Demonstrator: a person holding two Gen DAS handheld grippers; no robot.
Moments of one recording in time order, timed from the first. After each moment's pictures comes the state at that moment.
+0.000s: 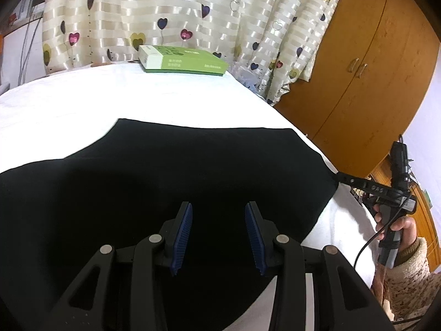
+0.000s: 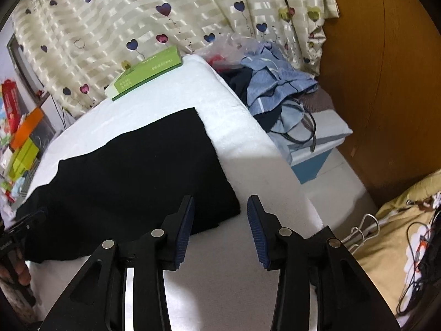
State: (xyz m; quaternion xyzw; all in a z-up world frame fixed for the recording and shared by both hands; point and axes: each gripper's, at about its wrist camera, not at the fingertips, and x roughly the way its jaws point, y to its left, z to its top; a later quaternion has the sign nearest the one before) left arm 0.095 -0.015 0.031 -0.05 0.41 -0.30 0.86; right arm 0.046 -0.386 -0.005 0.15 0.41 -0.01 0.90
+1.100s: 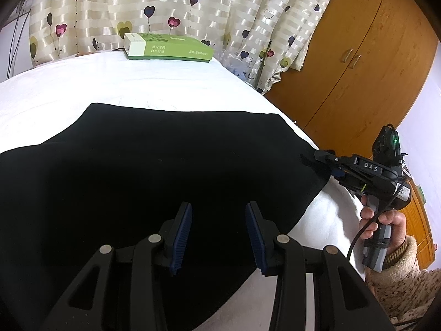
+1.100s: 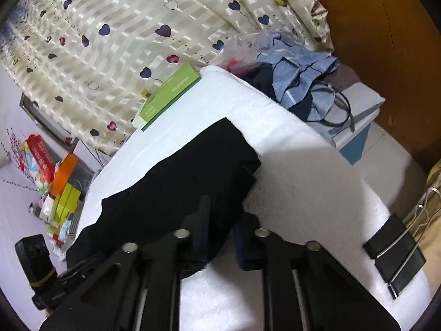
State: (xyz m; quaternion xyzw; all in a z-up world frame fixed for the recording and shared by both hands) left arm 0.088 -0.037 0.024 -0.05 0.44 -0.32 0.84; right arm 0.058 -0.382 -0.010 0.29 0.36 0.04 0.89
